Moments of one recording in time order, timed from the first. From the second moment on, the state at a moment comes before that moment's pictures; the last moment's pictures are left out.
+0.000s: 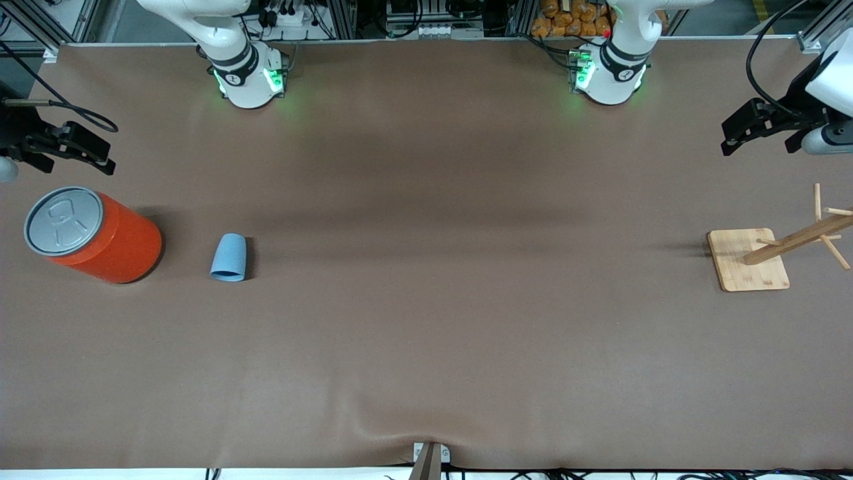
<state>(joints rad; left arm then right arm) 0.00 -0.10 -0.10 -1.61 0.02 1.53 -0.12 -0.04 0.00 0.07 -1.49 0.00 1.47 0.08</state>
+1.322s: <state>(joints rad) 0.03 -0.08 -0.09 -1.59 0.02 1.52 -0.05 -0.02 0.11 0.08 -1.82 0.03 1.76 0.08</state>
